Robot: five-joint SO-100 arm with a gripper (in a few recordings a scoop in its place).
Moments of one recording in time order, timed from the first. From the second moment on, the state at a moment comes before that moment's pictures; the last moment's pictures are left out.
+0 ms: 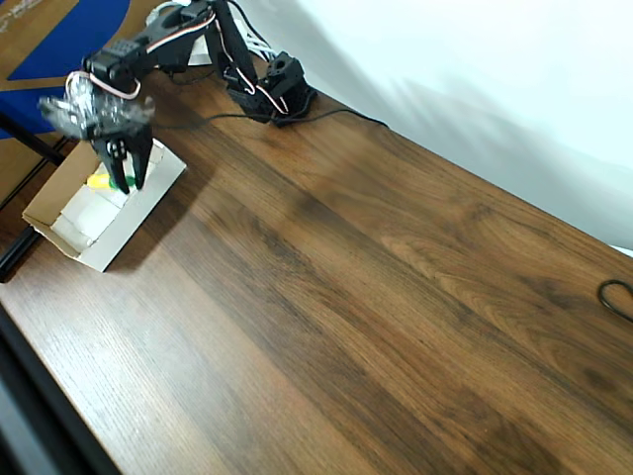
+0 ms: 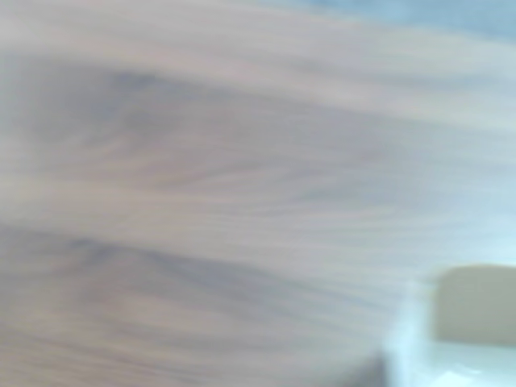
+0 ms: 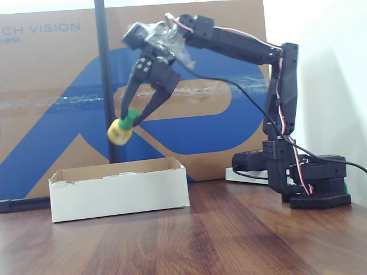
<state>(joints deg) -0.2 107.8 86.0 61.8 -0.9</state>
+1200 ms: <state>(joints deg) 23.3 111.0 96.3 54.0 -4.8</state>
